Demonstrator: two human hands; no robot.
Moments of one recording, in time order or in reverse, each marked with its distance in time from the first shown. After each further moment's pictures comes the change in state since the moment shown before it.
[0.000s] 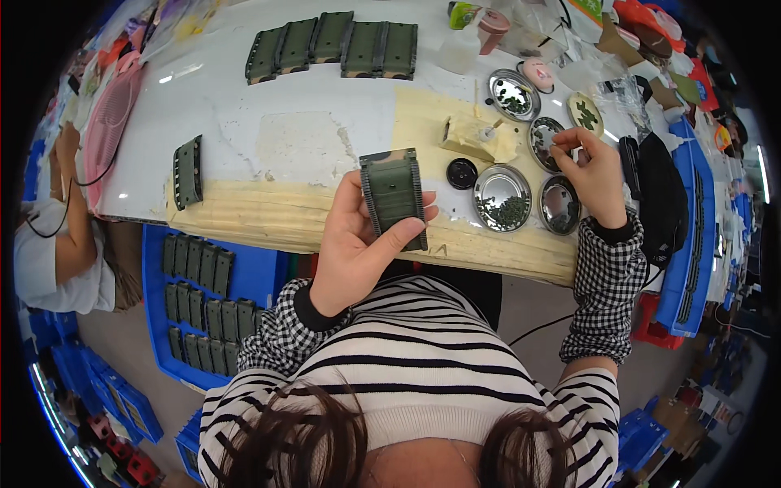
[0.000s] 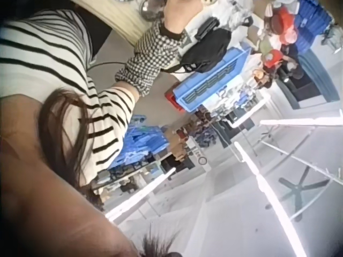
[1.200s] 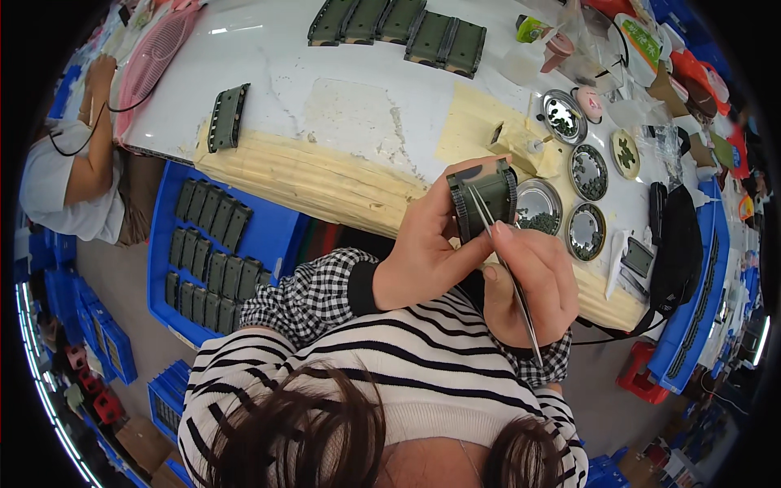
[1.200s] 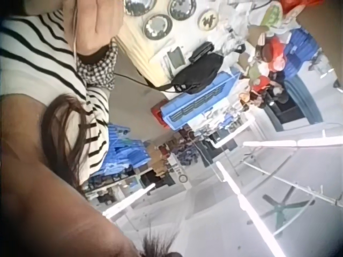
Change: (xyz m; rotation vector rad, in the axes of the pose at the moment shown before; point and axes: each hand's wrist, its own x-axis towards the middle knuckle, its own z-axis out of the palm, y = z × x) left_hand 0.005 -0.028 0.030 0.123 -0.062 0.300; right_hand -0.083 -0.133 0.057 0.254 0.255 -0.648
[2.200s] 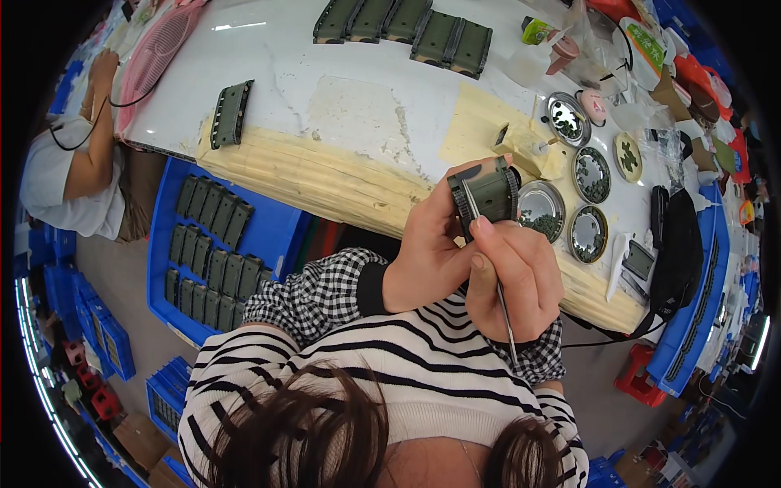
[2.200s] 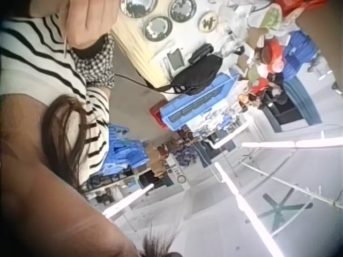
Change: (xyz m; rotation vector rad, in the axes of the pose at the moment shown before) left_hand -0.001 -0.006 0.006 -0.055 0.100 0.059; right_hand -0.002 0.002 0.017 -0.039 -0.007 -0.071
